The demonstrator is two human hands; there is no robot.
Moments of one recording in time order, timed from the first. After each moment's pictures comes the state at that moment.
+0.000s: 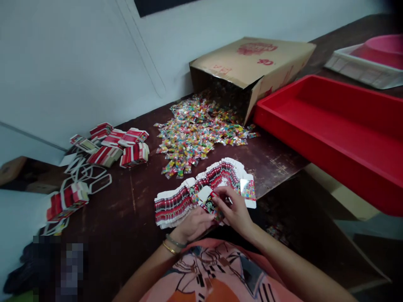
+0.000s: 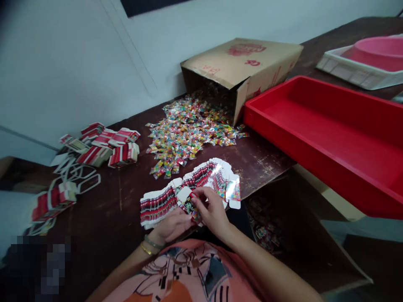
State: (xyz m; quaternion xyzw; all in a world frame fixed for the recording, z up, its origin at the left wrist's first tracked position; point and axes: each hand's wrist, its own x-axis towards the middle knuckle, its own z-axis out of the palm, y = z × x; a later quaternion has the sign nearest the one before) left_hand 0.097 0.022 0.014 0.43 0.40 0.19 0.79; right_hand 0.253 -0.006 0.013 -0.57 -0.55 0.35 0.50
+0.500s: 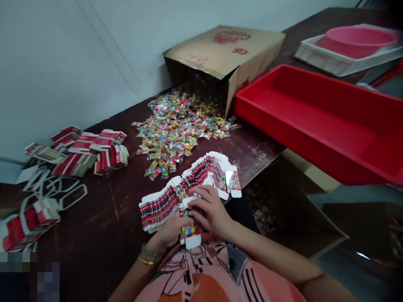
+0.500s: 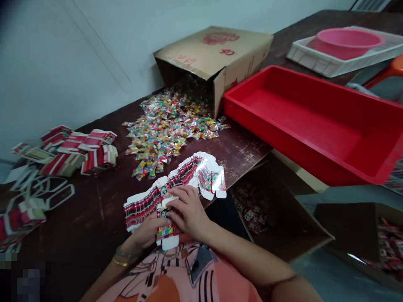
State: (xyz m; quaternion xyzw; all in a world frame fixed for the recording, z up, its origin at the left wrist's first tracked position) left_hand 0.082 0.025 0.040 0.33 0.47 0.12 0.81; right_hand 0.240 -0.017 0.021 -0.53 -0.69 0.23 0.44
